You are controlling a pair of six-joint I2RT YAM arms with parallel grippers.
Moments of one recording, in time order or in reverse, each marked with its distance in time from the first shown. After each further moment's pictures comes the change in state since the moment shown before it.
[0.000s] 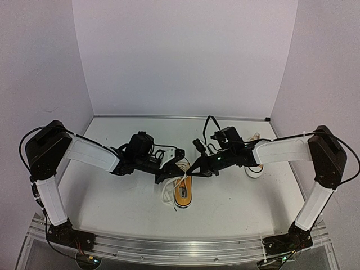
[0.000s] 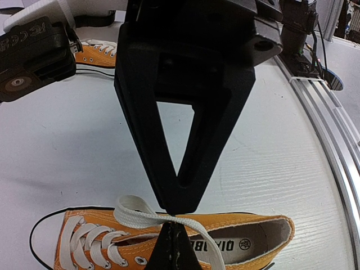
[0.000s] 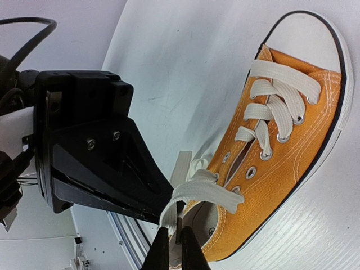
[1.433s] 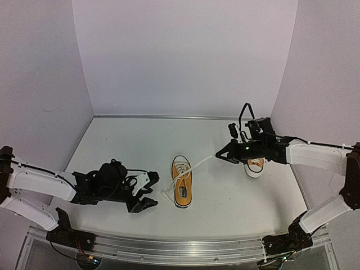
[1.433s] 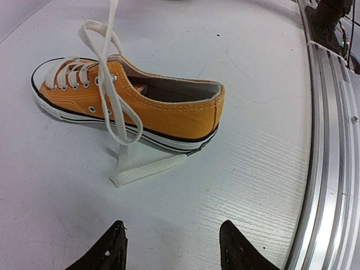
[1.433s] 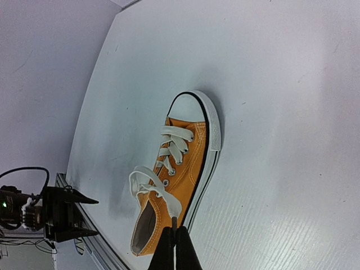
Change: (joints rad) left arm -0.209 -0.571 -0.484 -0.201 -0.520 -0.342; right arm -0.178 -0.335 -0.144 -0.106 0.230 0.001
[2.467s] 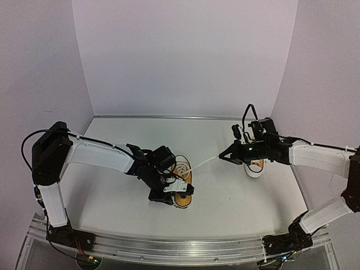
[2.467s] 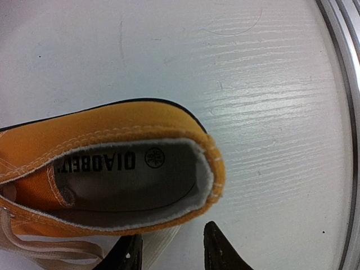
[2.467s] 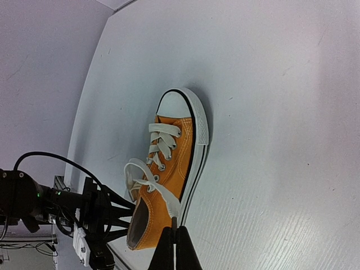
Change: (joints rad) left arm 0.011 0.610 0.718 -0.644 0.127 0.628; right arm -0.027 -0.040 -0.021 -0.041 0.003 0.001
